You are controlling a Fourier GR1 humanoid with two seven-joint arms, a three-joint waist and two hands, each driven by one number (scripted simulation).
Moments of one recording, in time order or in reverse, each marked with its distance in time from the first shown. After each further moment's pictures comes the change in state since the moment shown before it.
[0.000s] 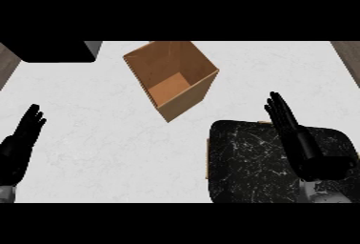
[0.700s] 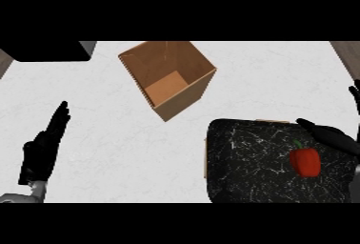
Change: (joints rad) left arm -0.032 -0.083 -0.122 -0.097 -0.178 0.129 0.108; right arm -0.055 -0.097 -0.320 0.023 0.141 -0.270 -0.043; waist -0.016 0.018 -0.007
